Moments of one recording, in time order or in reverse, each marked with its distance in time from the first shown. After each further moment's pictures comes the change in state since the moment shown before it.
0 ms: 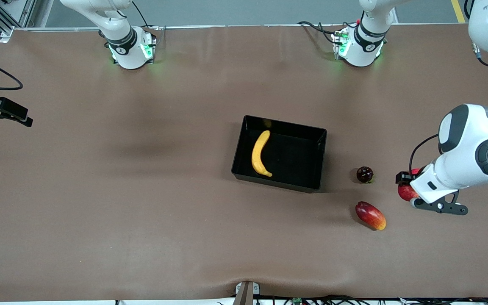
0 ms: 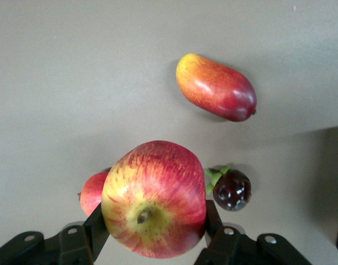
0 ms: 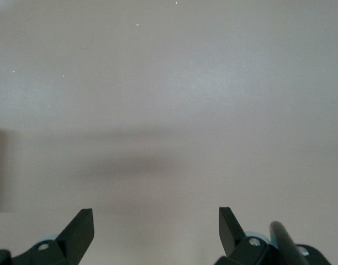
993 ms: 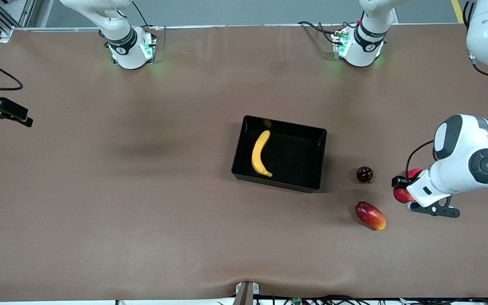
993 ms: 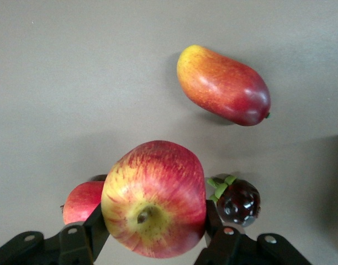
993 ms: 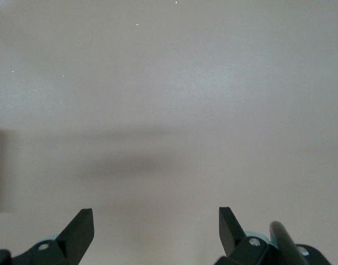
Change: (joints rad) left arm 0.025 0.046 0.004 -0.035 0.001 0.063 -0.007; right arm 0.000 0.001 0.000 0.000 0.000 0.000 0.000
